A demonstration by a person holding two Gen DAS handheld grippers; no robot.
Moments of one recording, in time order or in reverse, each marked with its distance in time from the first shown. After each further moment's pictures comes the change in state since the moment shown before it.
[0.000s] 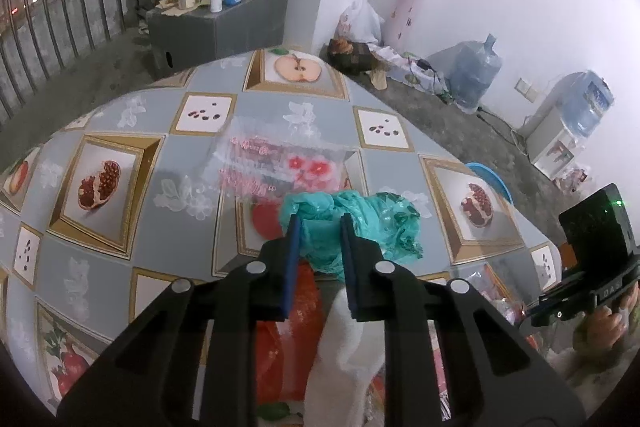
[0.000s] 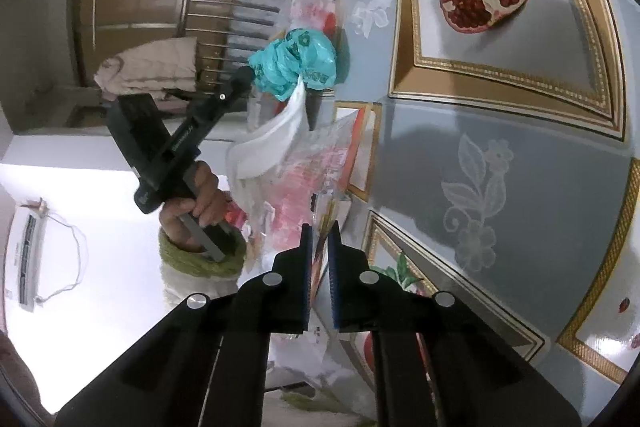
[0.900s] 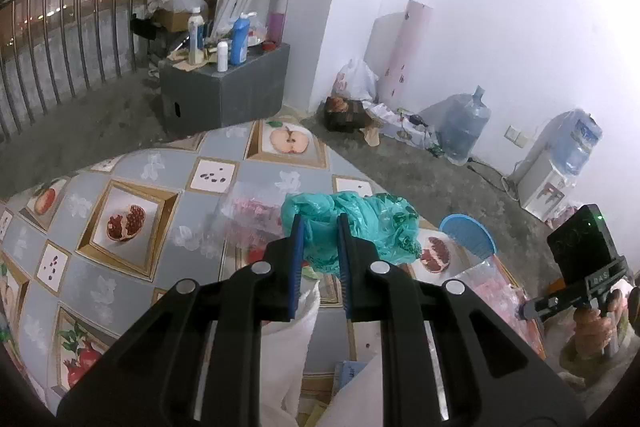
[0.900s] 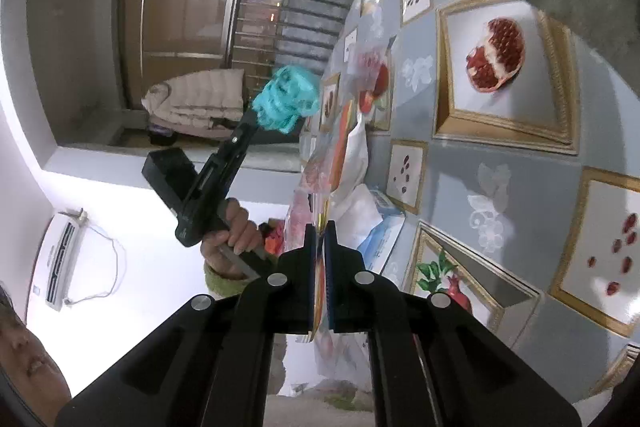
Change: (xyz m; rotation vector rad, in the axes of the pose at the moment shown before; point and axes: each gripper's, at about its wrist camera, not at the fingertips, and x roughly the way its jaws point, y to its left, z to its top) left arm -0.072 -0.022 0.013 -0.020 -0.204 0.000; right arm -0.036 -0.001 0.003 -0.028 -0.146 0.136
